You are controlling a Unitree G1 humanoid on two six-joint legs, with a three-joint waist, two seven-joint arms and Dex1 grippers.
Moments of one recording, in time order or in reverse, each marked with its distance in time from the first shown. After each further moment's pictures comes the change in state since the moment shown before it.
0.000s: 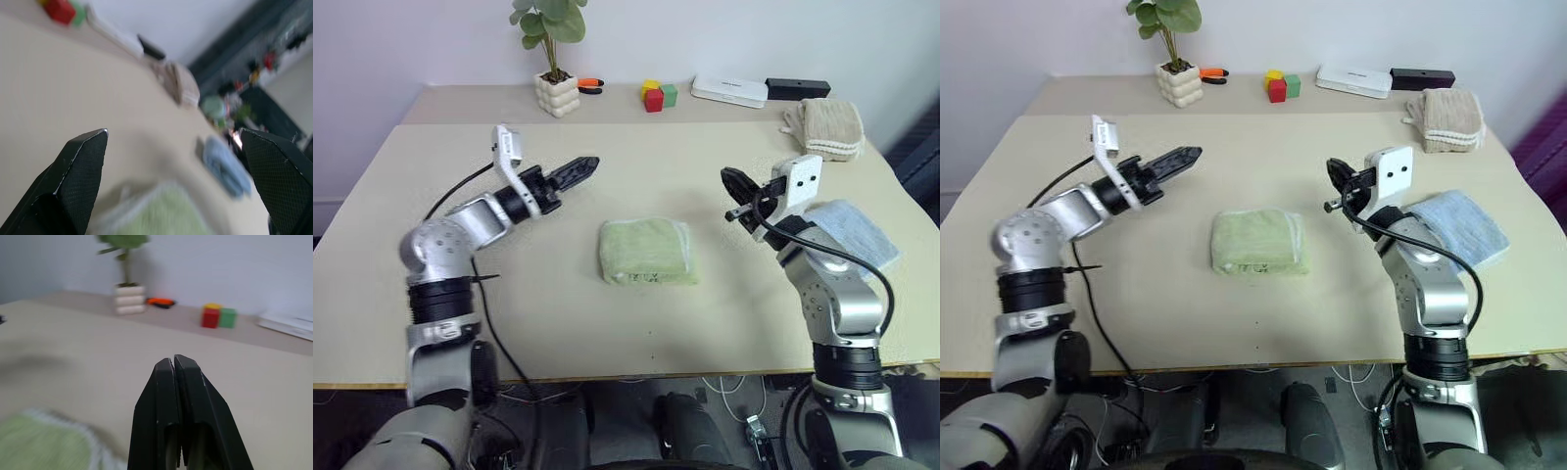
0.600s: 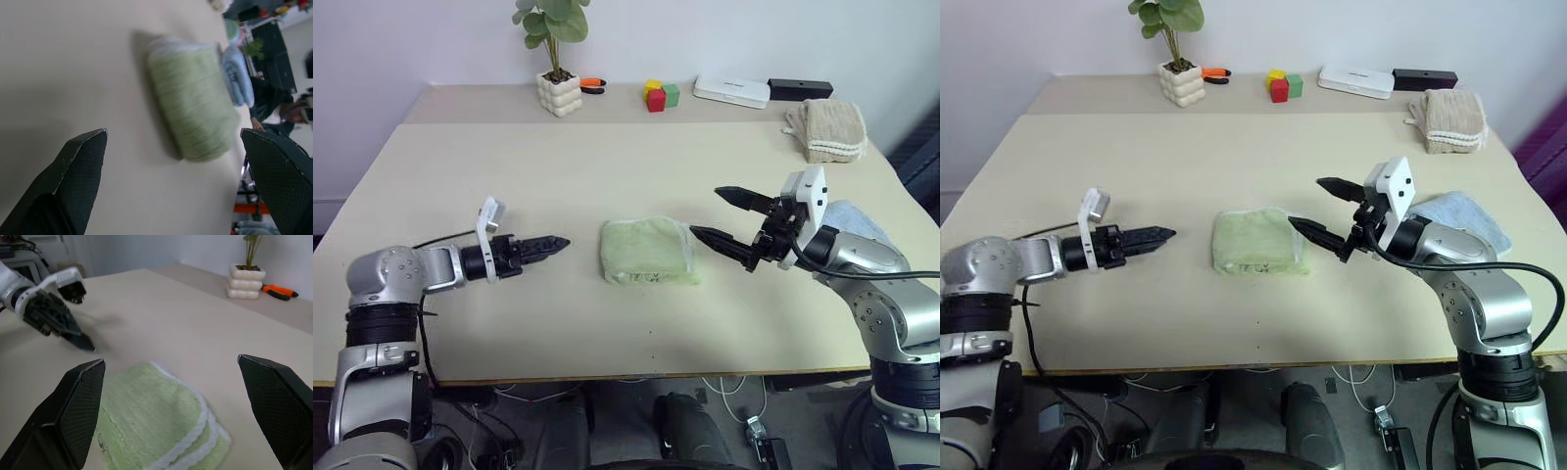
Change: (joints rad) left arm 0.147 0.154 -0.123 0.181 0.045 0.210 -0.242; right arm 0.068 -0.220 0.016 -0.122 0.151 0.079 0.315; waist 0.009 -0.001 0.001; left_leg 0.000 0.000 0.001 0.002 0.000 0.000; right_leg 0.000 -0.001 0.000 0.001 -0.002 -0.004
